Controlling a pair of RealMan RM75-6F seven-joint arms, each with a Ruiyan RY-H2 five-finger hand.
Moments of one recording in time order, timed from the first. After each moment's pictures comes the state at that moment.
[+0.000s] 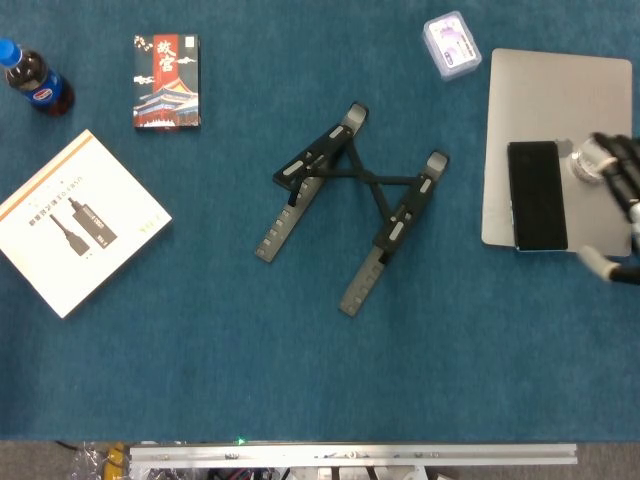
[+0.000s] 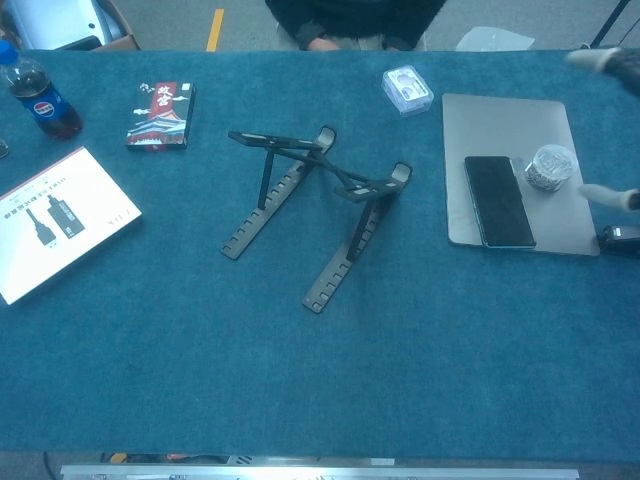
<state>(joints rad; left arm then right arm) -0.15 -1.01 -0.06 -1.69 1.48 1.43 0.06 0.25 -1.10 0.06 -1.86 -1.61 1.27 -0.10</state>
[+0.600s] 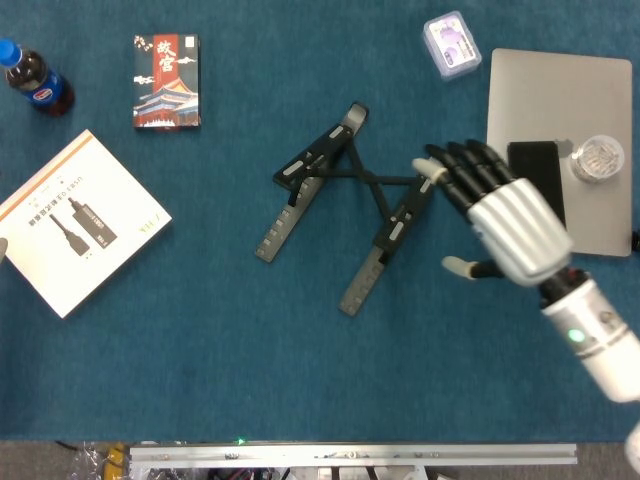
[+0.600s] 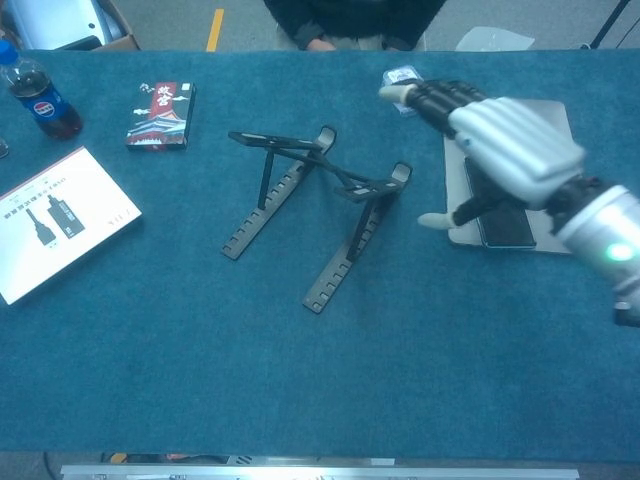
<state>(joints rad) -0.16 -1.00 -0.05 -1.69 1.51 1.42 0.05 0.44 -1.47 0.12 -1.76 -1.55 1.12 -0.33</state>
